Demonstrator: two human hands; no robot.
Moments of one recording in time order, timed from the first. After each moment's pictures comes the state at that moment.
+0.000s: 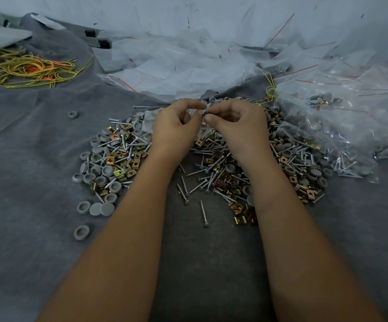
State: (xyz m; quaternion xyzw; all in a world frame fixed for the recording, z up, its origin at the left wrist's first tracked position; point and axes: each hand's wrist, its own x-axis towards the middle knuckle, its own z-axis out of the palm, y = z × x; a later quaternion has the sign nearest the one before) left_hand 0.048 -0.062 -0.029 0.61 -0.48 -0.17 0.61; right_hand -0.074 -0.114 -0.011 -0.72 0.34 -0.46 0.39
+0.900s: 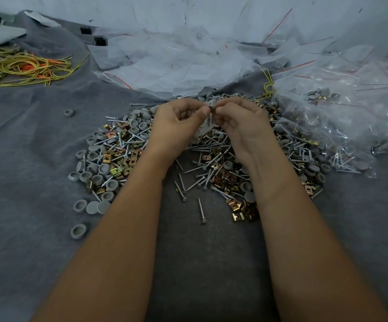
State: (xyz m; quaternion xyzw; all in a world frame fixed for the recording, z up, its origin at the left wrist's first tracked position) left_hand 0.045 -0.060 -0.026 0.55 -0.48 -0.25 0.64; right_hand -0.076 -0.122 -0.012 -0.50 0.27 -0.48 0.67
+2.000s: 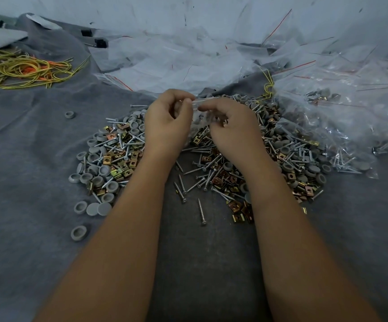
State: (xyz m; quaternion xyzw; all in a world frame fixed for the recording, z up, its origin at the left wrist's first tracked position) left_hand 0.046 -0.062 -0.026 0.58 -0.43 -0.14 0.68; right_hand -0.074 -0.117 -0.021 -0.81 0.33 -0.40 0.26
